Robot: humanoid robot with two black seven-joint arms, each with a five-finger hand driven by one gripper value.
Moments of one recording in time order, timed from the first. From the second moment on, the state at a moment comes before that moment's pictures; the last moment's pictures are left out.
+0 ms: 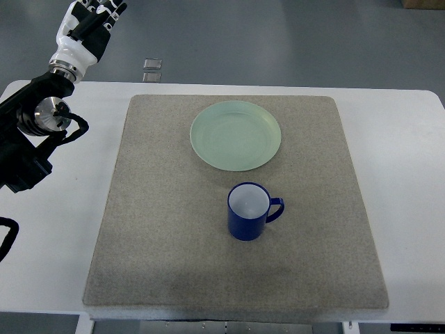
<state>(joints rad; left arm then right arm) -0.94 0.31 -0.77 -0.60 0.07 -0.26 -0.40 0.02 0.00 0.01 0.09 -0.06 0.19 0.23</state>
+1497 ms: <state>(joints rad) -0.94 0.32 -0.77 -0.65 0.08 -0.24 -0.40 0.02 0.00 0.01 0.09 -0.06 0.19 0.23</state>
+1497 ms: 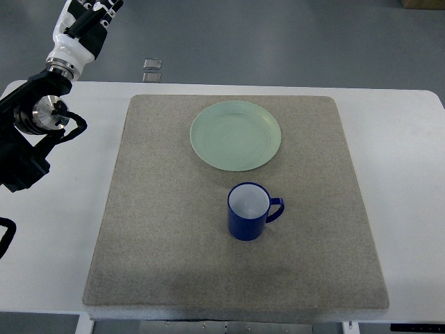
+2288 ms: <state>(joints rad) -0.94 0.50 -0.39 -1.04 0.10 -0.26 -0.39 0.02 0.00 0.01 0.09 -0.06 0.19 0.23</state>
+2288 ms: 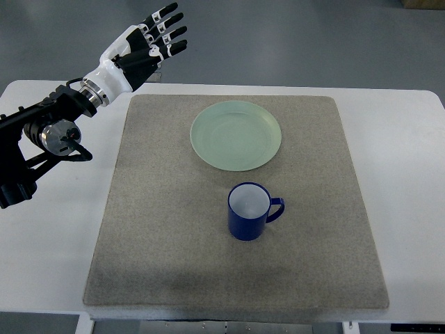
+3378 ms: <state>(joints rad) -0.81 0.61 -0.29 -1.14 0.52 -0.61 -0.40 0.02 0.00 0.01 0.09 -0.06 0.19 0.23</state>
